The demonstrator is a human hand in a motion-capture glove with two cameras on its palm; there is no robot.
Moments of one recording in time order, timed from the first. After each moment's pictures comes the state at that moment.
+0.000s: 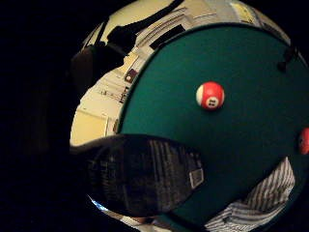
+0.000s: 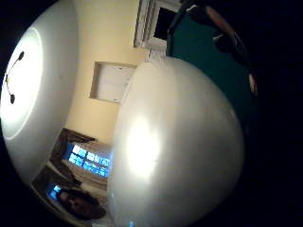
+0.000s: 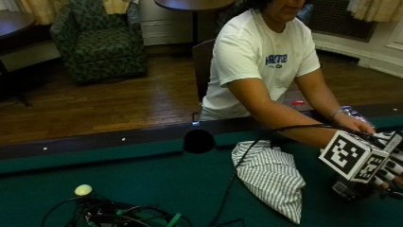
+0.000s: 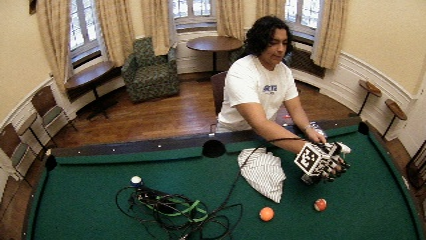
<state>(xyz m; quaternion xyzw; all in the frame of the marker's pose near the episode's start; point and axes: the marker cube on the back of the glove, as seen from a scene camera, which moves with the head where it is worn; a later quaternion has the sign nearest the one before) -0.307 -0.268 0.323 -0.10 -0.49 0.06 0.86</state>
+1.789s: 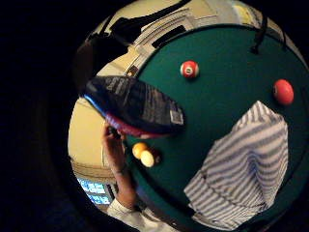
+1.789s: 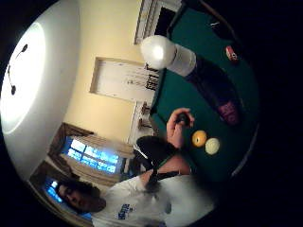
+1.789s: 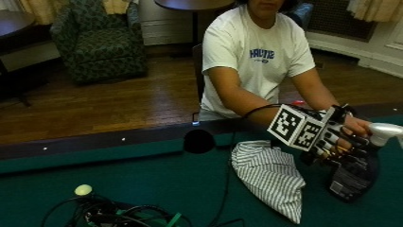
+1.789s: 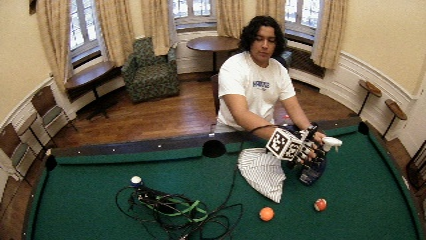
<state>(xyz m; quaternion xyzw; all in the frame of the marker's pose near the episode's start) -0.245 -0.155 0.268 -0.10 -0.48 0.04 0.87</state>
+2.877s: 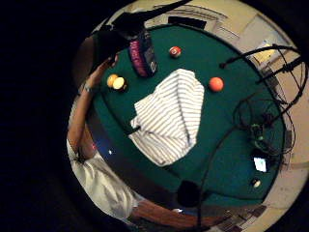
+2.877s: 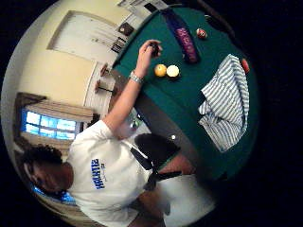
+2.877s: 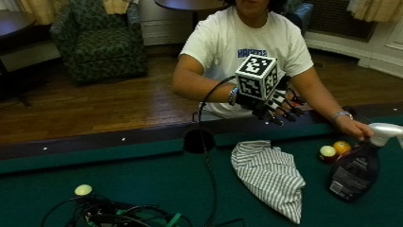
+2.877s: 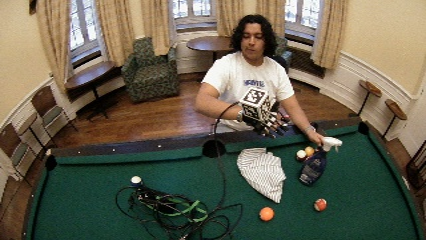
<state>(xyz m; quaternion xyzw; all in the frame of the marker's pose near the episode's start) -0.160 -0.032 0.173 -0.17 -0.20 -0.19 0.95</state>
